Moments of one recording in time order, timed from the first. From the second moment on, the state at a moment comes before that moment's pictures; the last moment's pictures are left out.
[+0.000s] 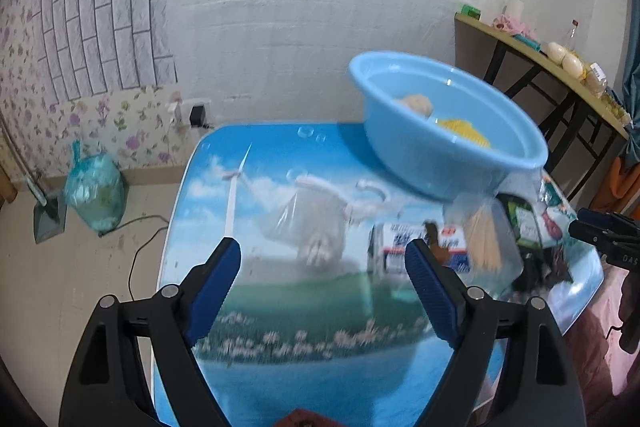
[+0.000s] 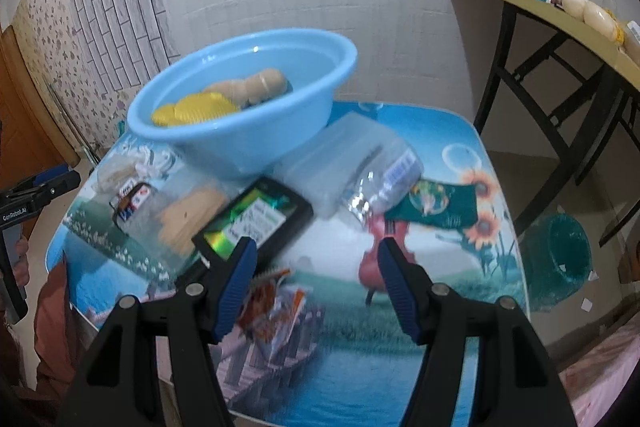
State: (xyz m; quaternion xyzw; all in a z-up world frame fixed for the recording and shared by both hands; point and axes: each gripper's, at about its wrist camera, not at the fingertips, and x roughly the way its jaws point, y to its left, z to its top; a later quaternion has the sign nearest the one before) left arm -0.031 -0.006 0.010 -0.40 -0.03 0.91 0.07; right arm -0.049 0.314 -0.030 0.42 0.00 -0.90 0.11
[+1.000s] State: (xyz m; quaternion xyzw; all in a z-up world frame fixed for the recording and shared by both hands) left arm -0.075 -0.013 -0.026 -0.44 -0.06 0.90 0.07; right arm -0.039 0.292 -0.062 0.47 0.01 -0.87 0.16
